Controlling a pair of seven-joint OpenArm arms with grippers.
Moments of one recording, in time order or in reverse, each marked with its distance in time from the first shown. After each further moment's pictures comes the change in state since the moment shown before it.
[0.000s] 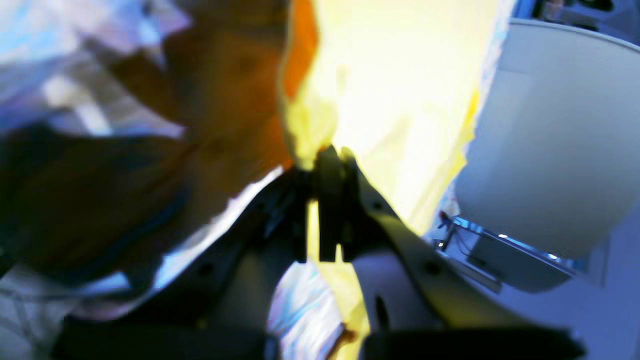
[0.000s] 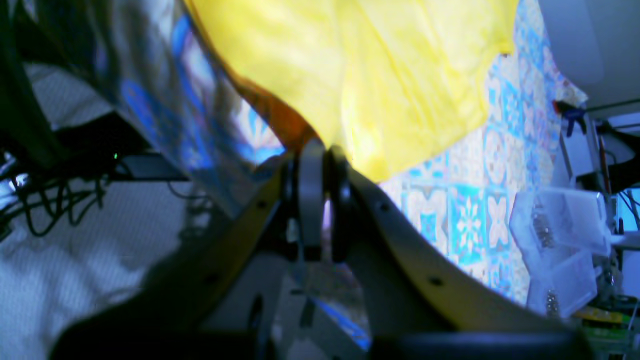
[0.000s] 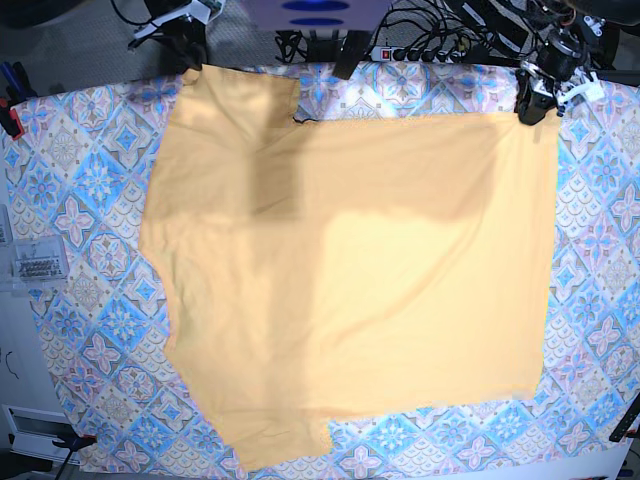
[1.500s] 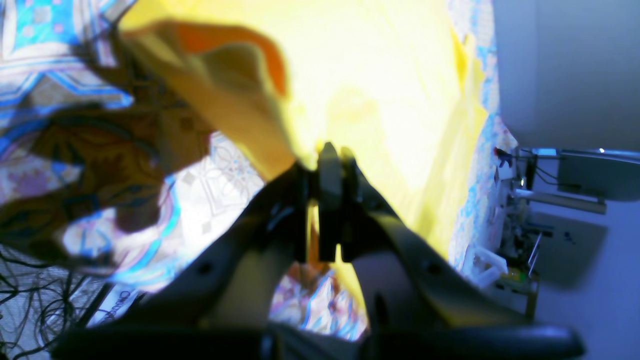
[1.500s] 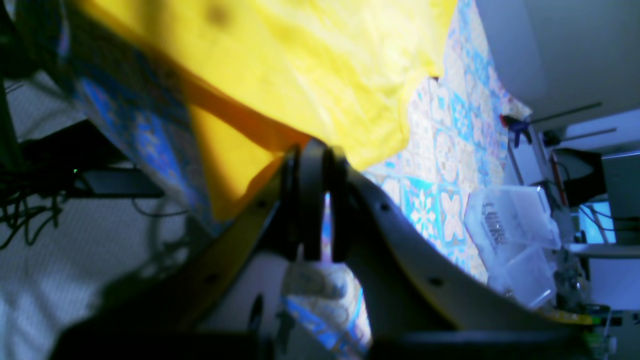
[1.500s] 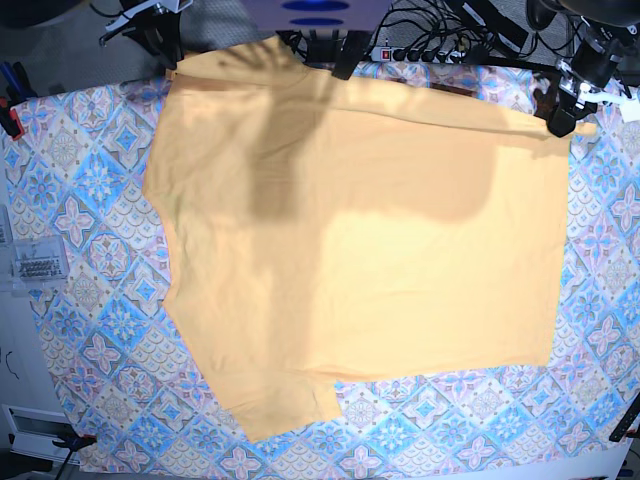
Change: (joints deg) left arm 3.7 -3.2 -2.8 15.5 0.7 -8.5 6.5; right arm 1.7 -1.4 12.8 -4.2 -0.6 0.0 17.6
